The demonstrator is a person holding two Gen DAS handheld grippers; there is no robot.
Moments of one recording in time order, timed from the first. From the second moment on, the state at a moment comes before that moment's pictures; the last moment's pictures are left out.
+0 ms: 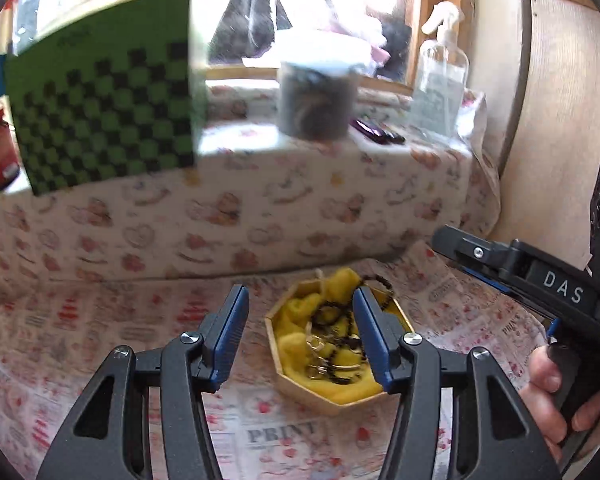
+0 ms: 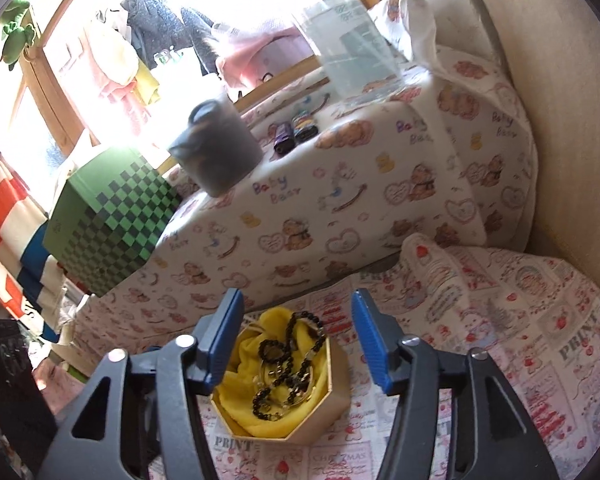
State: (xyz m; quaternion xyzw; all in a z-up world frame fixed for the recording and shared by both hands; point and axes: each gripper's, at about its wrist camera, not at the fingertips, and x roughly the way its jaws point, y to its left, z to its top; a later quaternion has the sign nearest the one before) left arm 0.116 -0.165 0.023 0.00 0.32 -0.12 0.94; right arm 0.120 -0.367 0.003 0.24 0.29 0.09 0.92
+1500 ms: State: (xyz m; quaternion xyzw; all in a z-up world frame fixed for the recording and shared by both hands) left arm 0.034 -0.062 -0.007 -0.01 0.15 0.03 0.99; right arm 0.047 -0.303 -0.016 0.02 0.14 0.11 0.98
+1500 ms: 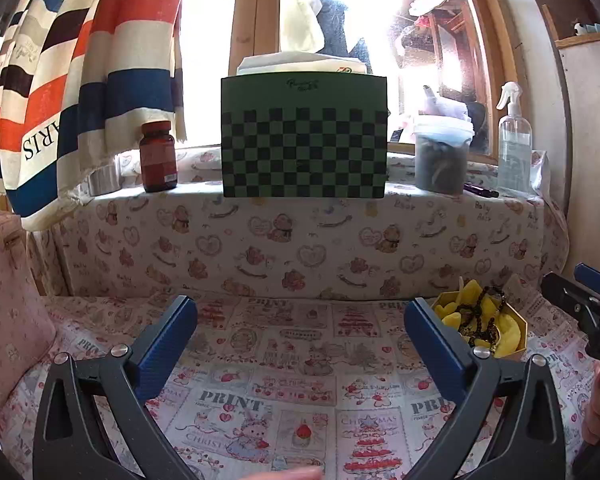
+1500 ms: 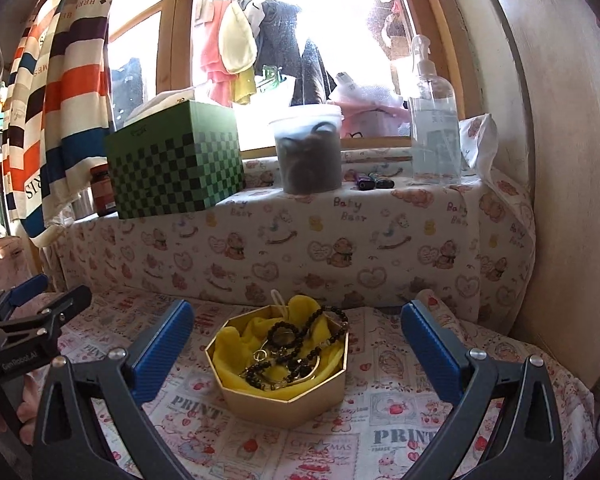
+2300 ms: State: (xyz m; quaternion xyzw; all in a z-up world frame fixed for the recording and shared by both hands) left arm 0.031 -0.065 -0.006 0.00 0.16 0.03 0.99; right arm 0.042 -0.290 -0.015 -0.01 0.13 0.11 0.98
